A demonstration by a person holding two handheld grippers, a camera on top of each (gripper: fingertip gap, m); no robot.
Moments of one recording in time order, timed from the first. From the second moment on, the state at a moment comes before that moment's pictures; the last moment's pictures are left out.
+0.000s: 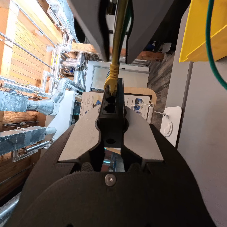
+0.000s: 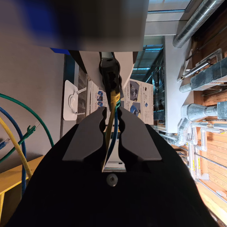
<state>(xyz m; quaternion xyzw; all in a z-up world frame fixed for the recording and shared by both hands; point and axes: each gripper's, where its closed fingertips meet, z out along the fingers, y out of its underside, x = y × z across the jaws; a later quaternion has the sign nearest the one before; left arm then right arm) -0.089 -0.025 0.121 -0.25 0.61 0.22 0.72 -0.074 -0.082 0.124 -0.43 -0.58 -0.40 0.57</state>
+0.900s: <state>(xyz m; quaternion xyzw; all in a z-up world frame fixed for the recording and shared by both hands) -0.082 -0.039 0.118 -0.24 0.62 0.23 0.71 -0.085 -0.077 0.123 -0.43 -0.57 -0.40 0.57</state>
